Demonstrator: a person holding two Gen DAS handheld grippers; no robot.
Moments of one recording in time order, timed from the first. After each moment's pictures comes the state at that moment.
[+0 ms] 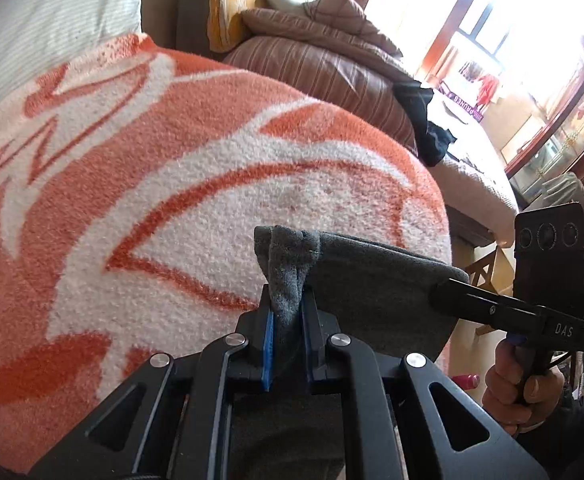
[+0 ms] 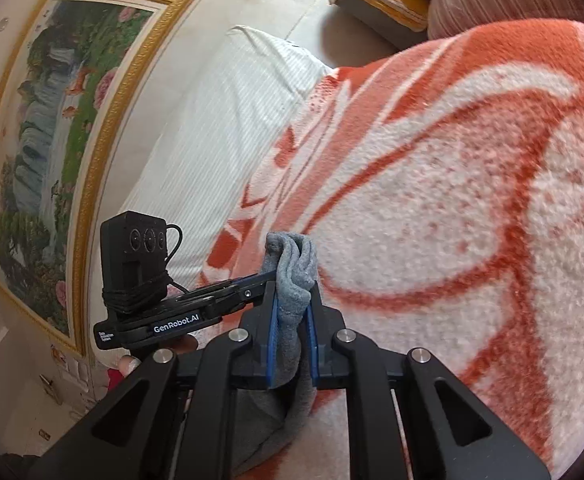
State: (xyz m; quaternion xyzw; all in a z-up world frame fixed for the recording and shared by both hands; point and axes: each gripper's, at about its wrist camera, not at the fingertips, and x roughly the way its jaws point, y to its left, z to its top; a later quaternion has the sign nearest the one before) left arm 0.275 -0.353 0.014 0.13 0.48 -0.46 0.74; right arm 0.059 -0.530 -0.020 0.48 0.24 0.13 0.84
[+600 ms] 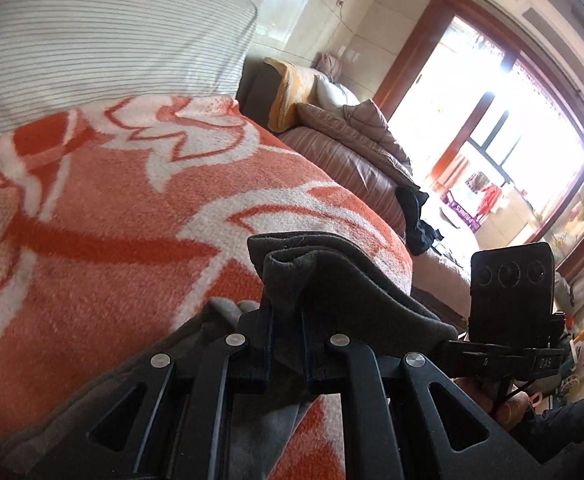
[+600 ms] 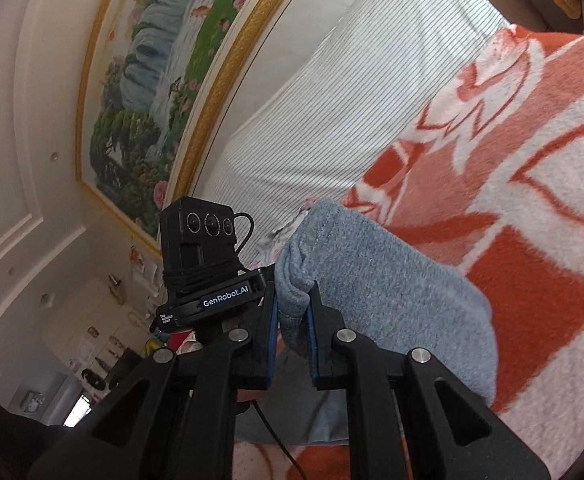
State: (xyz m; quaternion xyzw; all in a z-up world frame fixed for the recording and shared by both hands) left arm 0.201 -0.134 0.084 -0.04 0.40 -0.41 0.82; right arm 0.056 -0.355 0.059 0.41 0.25 0.37 0.80
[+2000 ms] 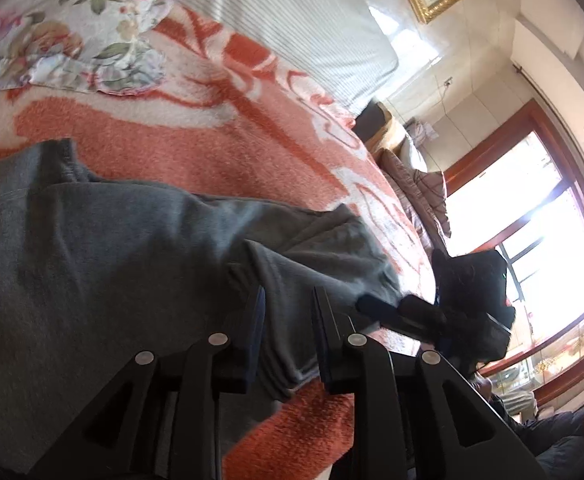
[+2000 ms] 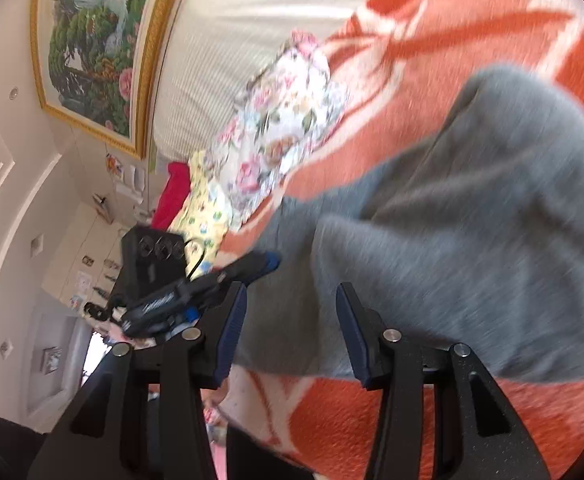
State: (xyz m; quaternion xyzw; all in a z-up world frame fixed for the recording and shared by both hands) left arm 0.099 0.081 -0.010 -0.23 0.43 -0.28 0.83; right arm 0.079 -0.213 -0.029 0.35 0.41 0.40 0.74
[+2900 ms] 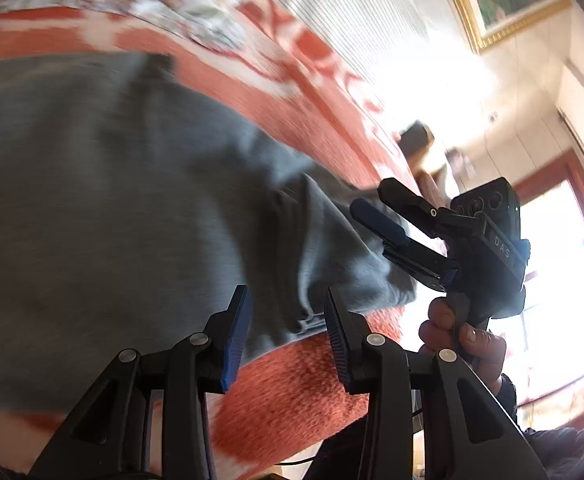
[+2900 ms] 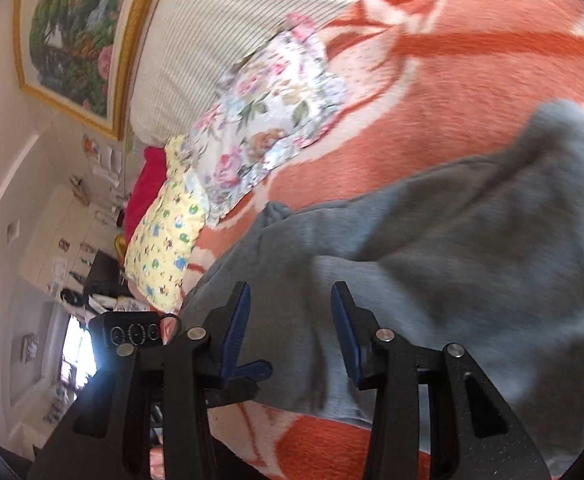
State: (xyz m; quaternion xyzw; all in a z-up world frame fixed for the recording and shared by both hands) left arm 0.023 0.114 -0.037 -0.30 0.45 -0.17 0.82; right arm 0.118 -0.154 -0.015 0.28 0.45 0.41 0.74
